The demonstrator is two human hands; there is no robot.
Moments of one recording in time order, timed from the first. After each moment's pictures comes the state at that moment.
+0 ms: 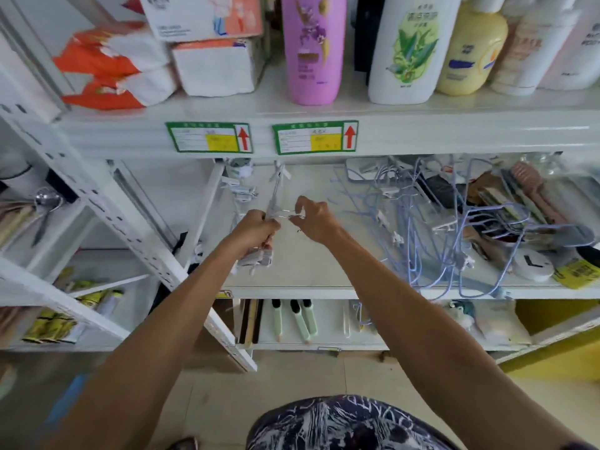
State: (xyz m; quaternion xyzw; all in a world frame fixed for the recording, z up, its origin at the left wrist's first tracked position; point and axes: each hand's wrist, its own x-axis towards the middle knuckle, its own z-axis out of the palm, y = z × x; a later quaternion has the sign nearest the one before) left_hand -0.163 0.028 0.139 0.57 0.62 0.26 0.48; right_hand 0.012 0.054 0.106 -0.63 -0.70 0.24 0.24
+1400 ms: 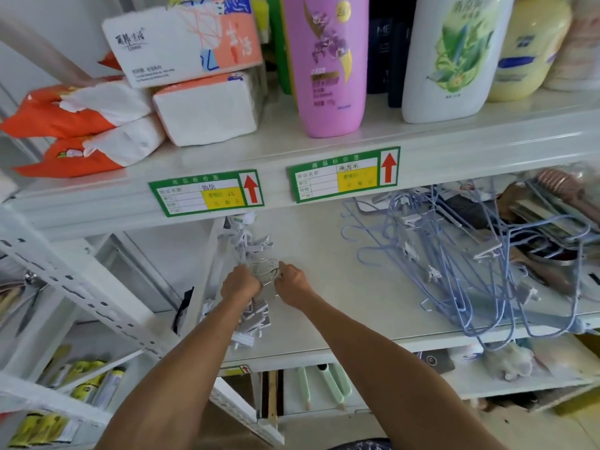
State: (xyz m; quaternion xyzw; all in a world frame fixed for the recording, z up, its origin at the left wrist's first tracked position) left_hand -0.219 0.134 0.045 0.60 0.78 0.04 0.15; right_hand -0.093 0.116 0.011 -0.65 -0.63 0.33 0.28
